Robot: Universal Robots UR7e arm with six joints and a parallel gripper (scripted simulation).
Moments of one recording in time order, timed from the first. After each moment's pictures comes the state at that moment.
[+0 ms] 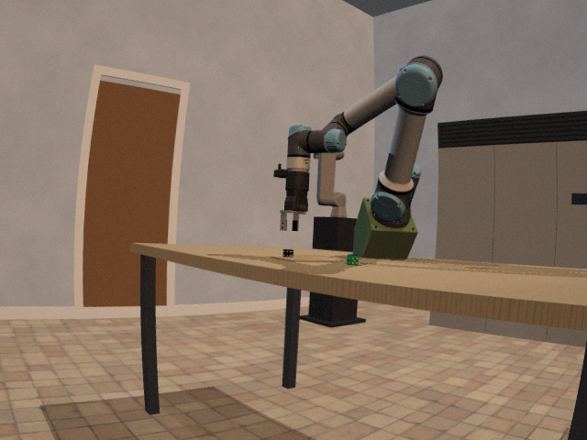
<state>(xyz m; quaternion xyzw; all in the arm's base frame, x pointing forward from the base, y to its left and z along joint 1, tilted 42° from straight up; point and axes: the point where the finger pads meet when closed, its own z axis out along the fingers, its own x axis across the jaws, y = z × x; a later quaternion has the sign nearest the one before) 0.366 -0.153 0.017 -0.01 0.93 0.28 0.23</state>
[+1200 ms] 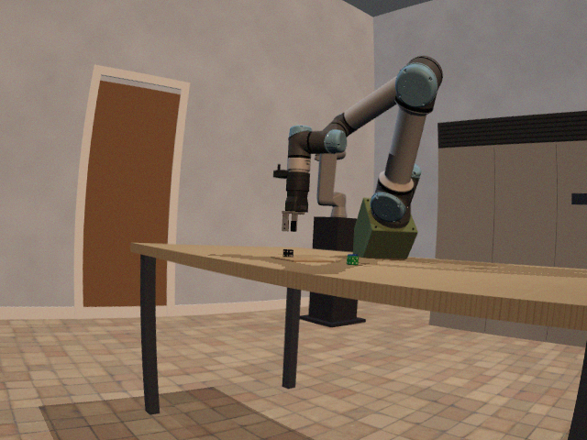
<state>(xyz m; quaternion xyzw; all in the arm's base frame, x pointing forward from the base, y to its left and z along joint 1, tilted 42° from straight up) 0.367 -0.151 0.016 -0.05 0.93 0.27 0.24</state>
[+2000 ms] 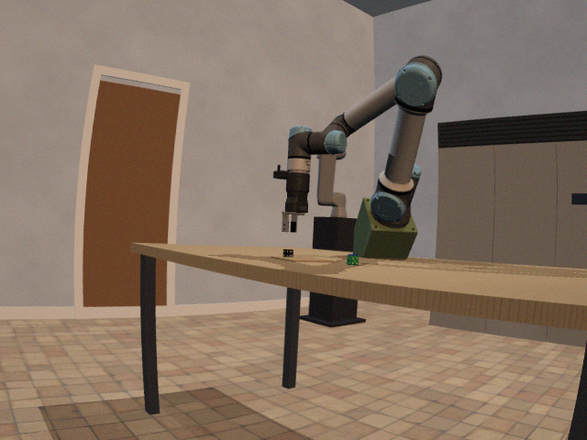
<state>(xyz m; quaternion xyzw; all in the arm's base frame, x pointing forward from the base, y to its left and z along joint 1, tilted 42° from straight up) 0.368 -0.150 0.014 -0.05 0.93 0.27 0.24</state>
